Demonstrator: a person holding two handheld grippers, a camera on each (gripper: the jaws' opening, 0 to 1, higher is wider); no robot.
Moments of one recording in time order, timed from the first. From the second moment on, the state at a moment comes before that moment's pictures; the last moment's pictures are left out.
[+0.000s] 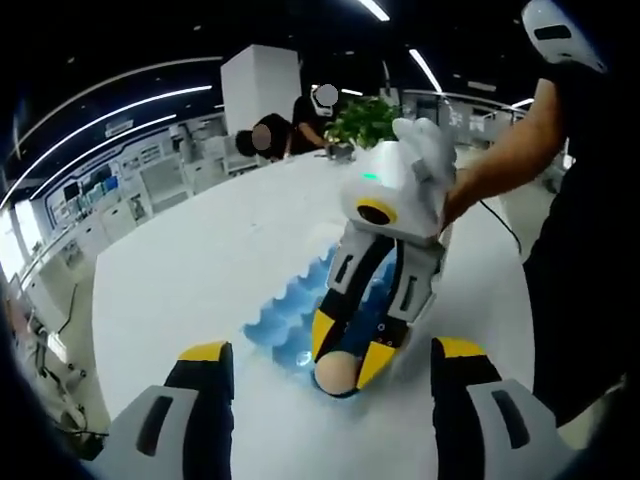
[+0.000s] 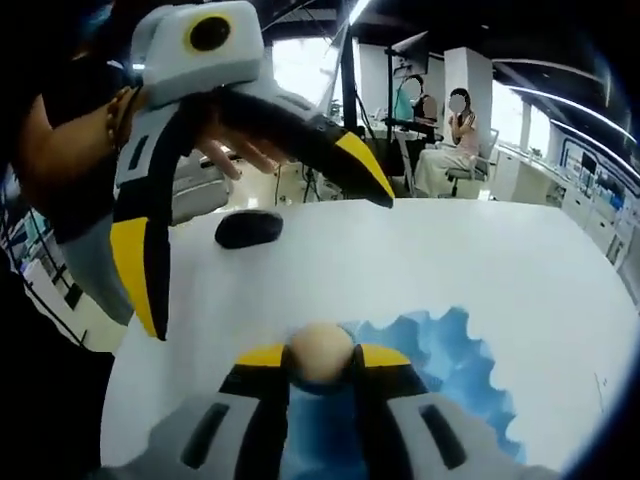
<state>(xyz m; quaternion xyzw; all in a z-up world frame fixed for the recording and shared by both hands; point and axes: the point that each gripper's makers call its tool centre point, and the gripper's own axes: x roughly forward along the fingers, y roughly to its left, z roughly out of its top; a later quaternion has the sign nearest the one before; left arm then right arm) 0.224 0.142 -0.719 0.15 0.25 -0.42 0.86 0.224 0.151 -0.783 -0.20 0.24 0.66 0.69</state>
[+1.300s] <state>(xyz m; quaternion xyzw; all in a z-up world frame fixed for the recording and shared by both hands) 0.222 0.134 -0.711 0.16 0.25 -0.41 0.86 0.212 0.074 -0.742 -0.21 0.13 0.65 0.72</state>
